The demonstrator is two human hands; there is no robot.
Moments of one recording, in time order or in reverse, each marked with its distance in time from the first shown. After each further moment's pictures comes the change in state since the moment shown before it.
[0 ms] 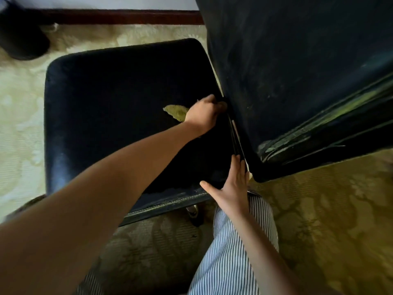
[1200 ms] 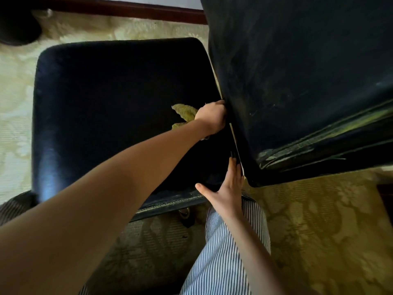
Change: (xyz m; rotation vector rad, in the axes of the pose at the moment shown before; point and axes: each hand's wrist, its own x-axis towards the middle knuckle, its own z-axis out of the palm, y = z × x) left_hand 0.022 0.022 0.005 -0.001 -0.132 -0.129; right_hand 0.003 0.000 0.002 0.072 -0.017 0.032
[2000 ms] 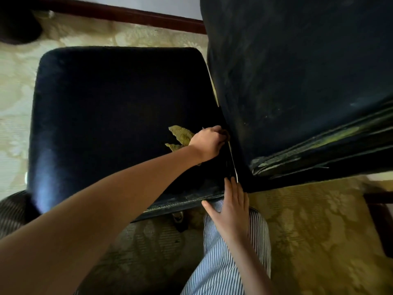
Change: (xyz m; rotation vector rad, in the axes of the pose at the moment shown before) left_hand -0.046 0.005 0.021 -0.085 -0.015 0.112; right_hand -0.029 0.016 -0.020 -0.394 -0.008 -0.037
